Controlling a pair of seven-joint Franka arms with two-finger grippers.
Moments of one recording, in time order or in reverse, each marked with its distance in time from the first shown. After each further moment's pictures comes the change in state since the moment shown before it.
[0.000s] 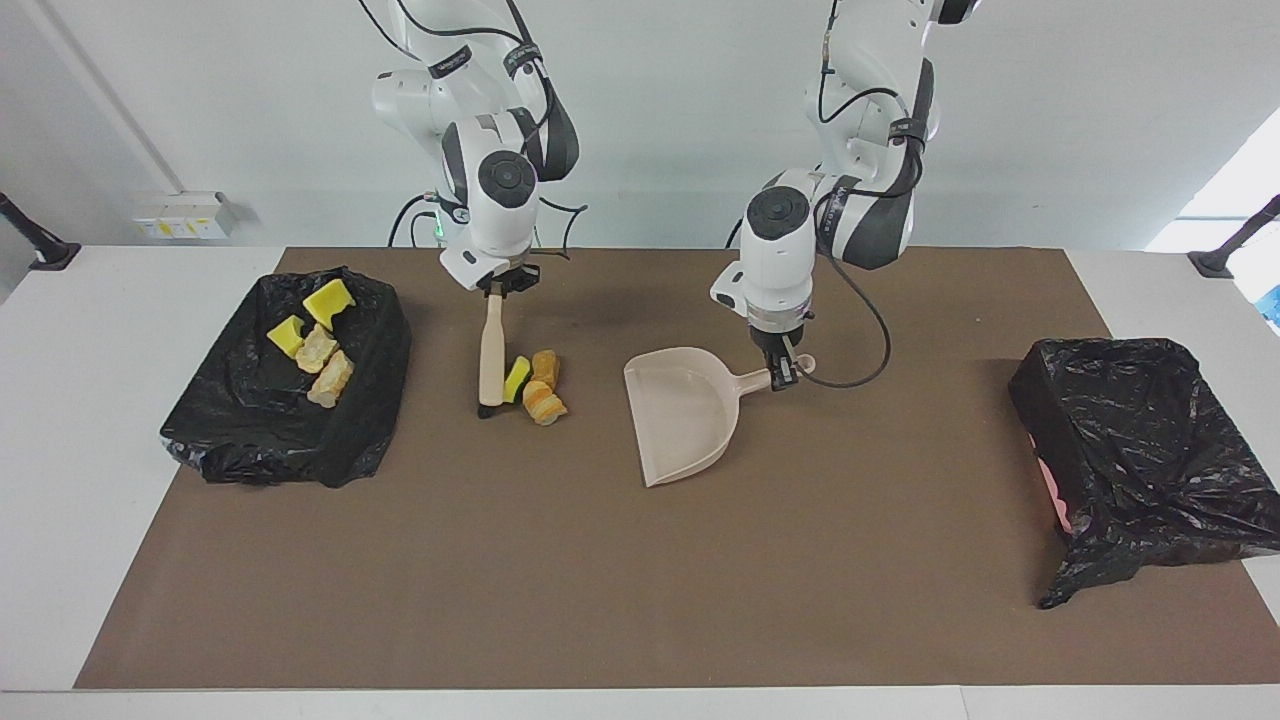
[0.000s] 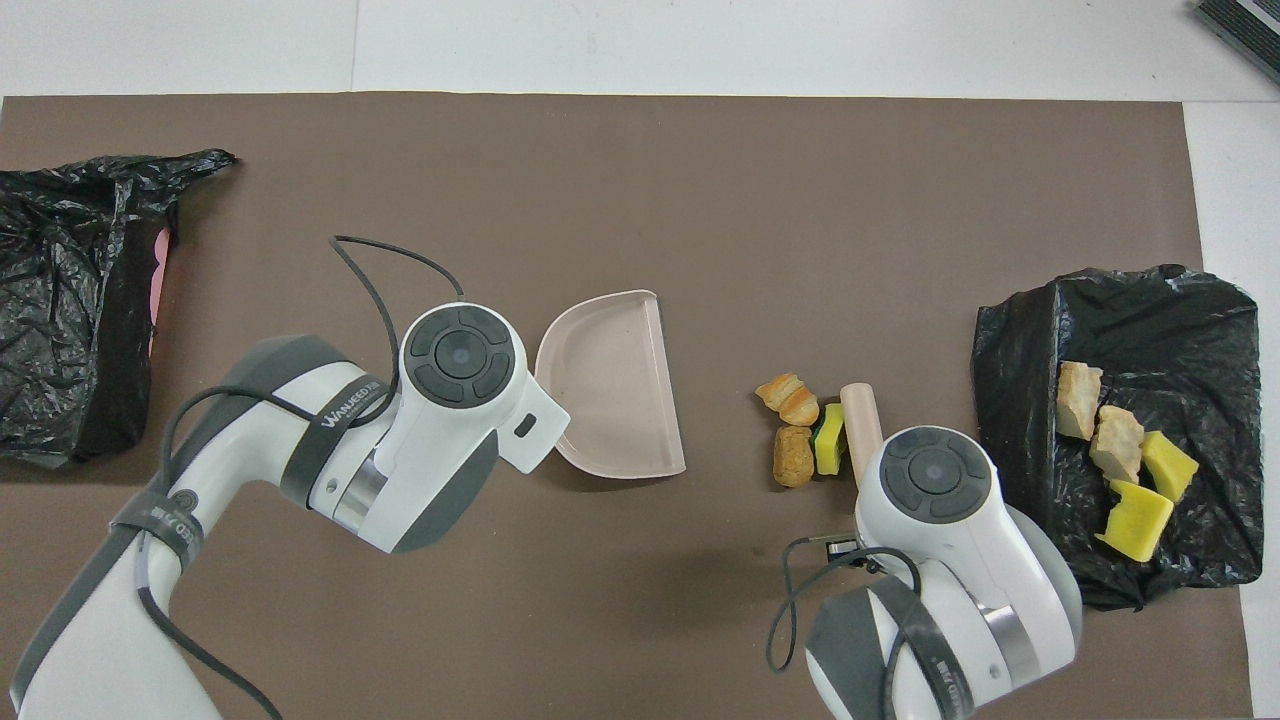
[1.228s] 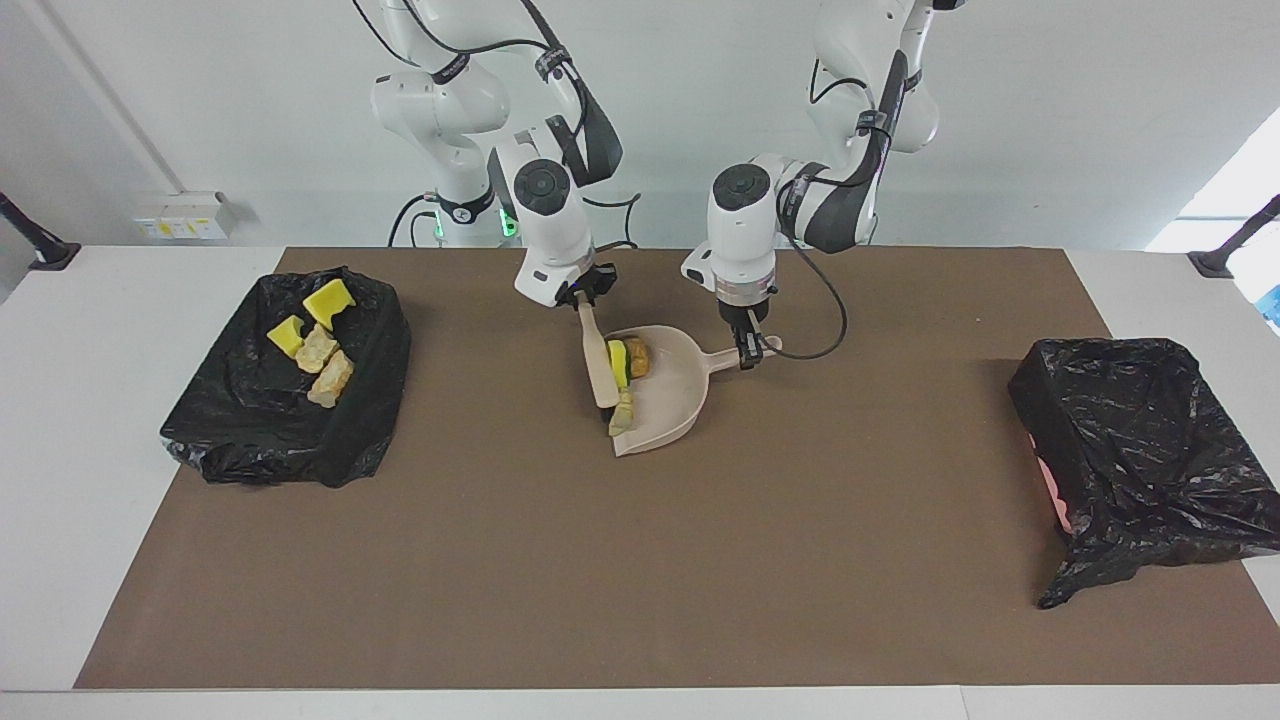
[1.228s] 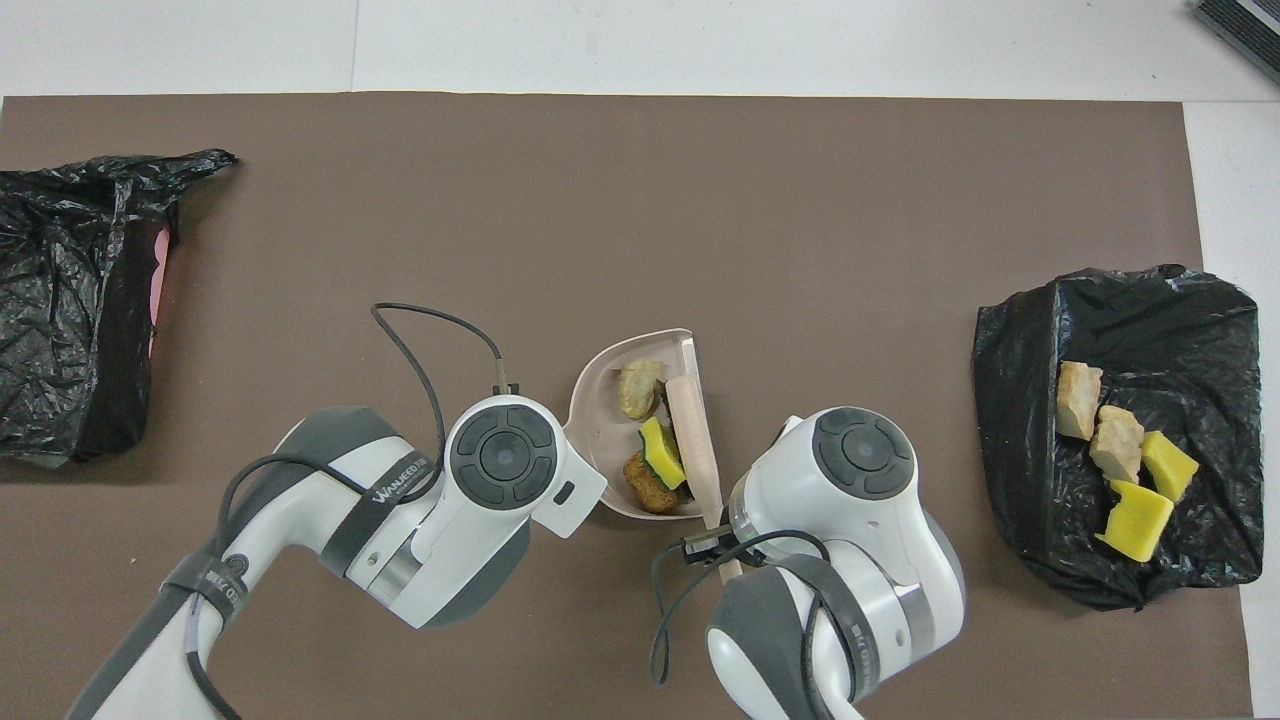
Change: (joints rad) left arm -0.075 -0.067 -0.005 -0.152 0.002 0.125 -0.121; right arm 0.169 0.173 0.005 0.146 0.389 0.148 -0.157
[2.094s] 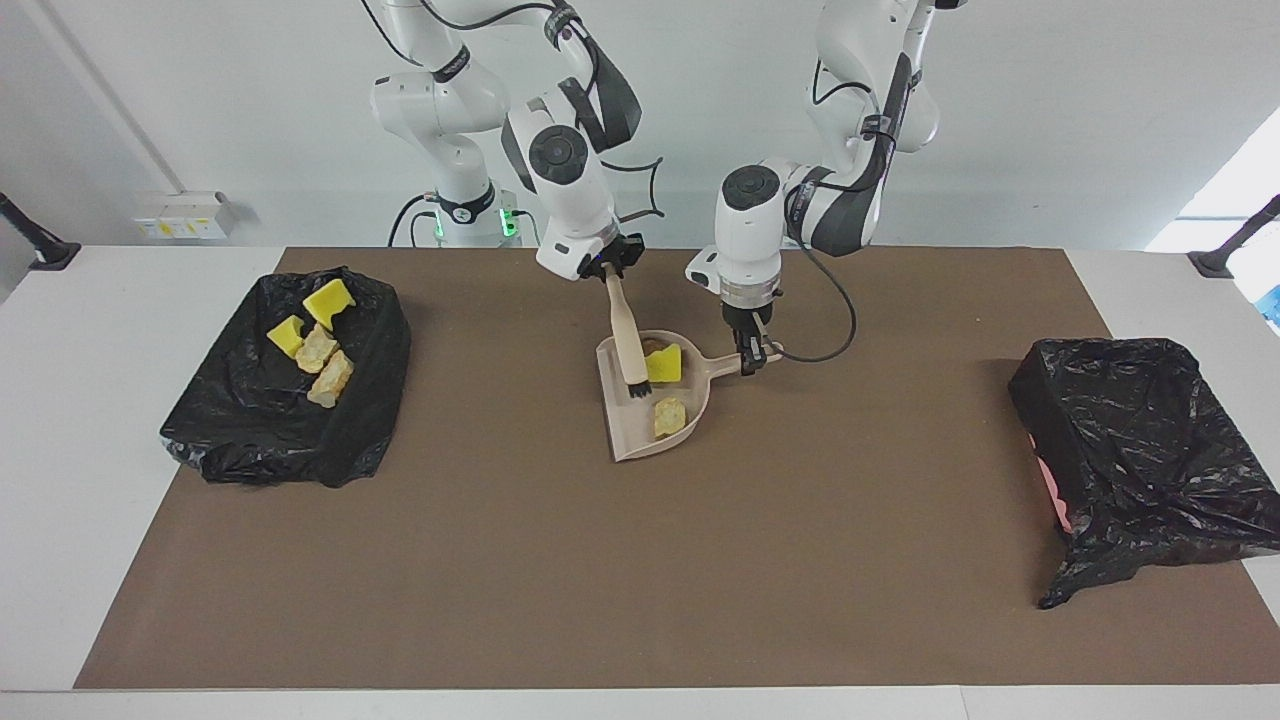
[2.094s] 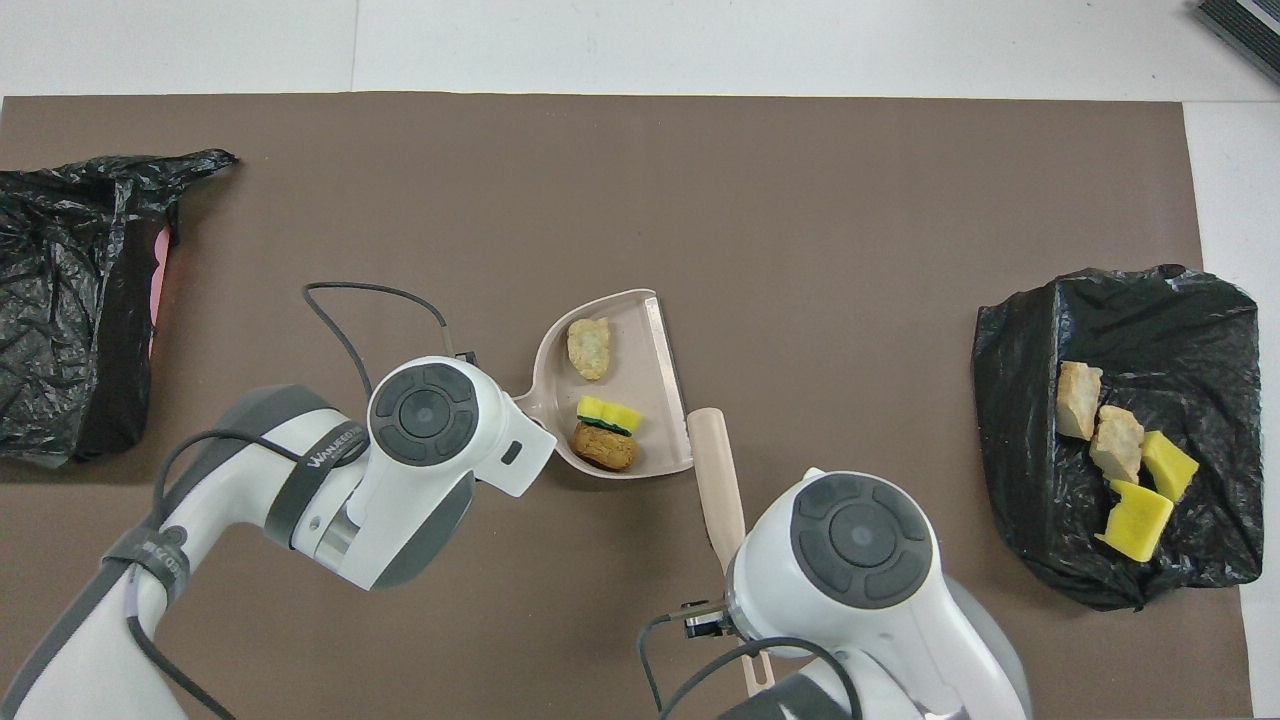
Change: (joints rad) left arm 0.118 0.011 0.012 0.000 -0.023 0.066 0.076; right arm 0.046 -0.220 0.002 0.090 -0.060 -0.348 0.217
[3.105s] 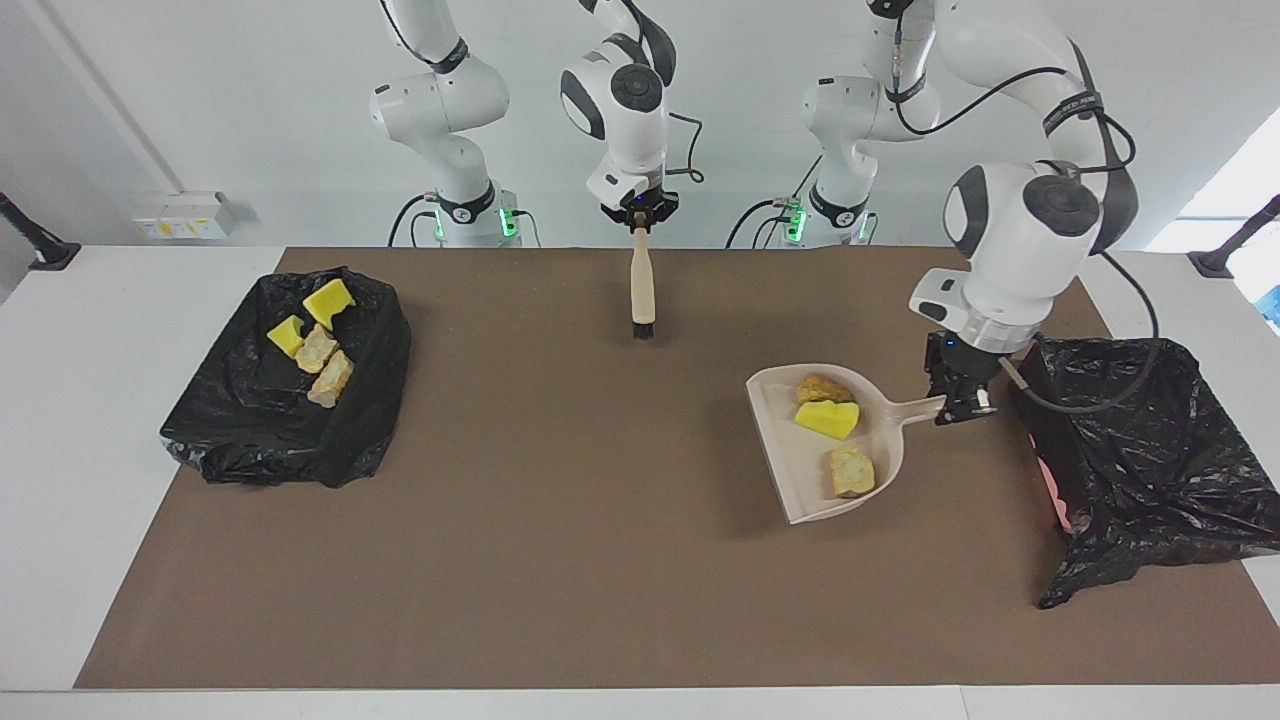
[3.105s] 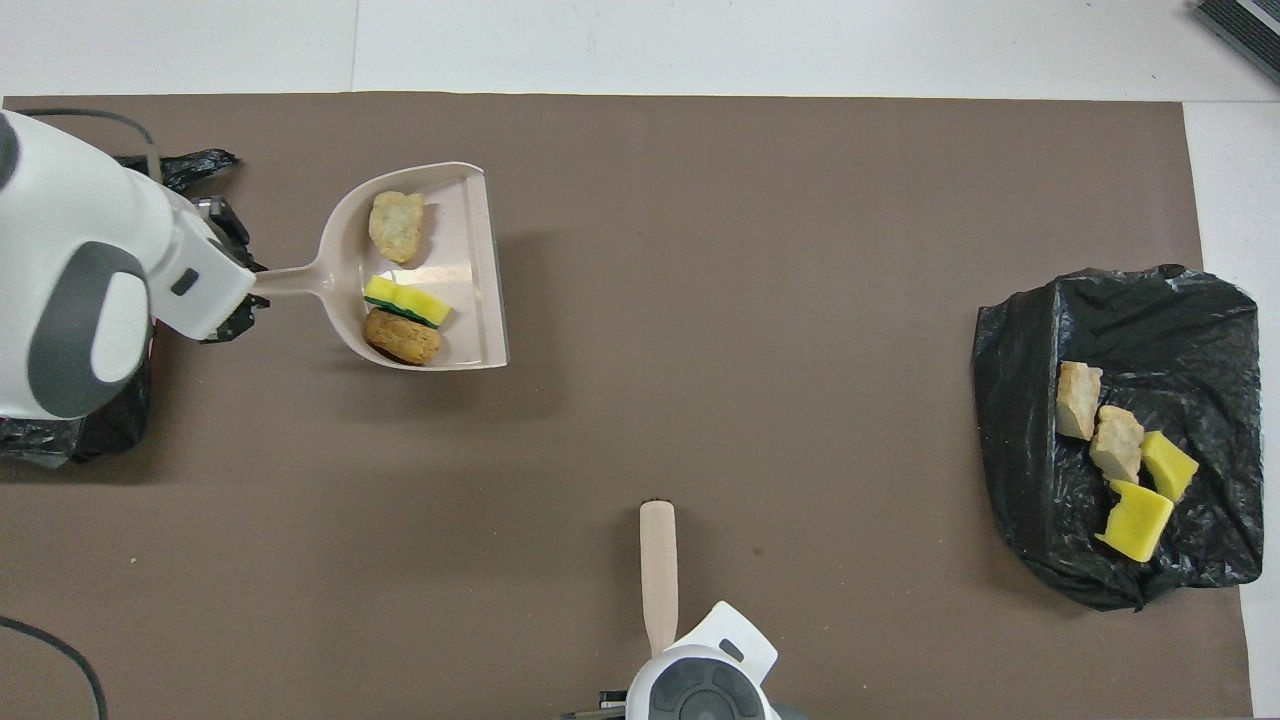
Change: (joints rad) left arm 0.436 0.073 0.010 0.417 -0.106 -0.295 0.607; right arm 0.280 0.020 0.010 -0.244 0.085 0.336 0.295
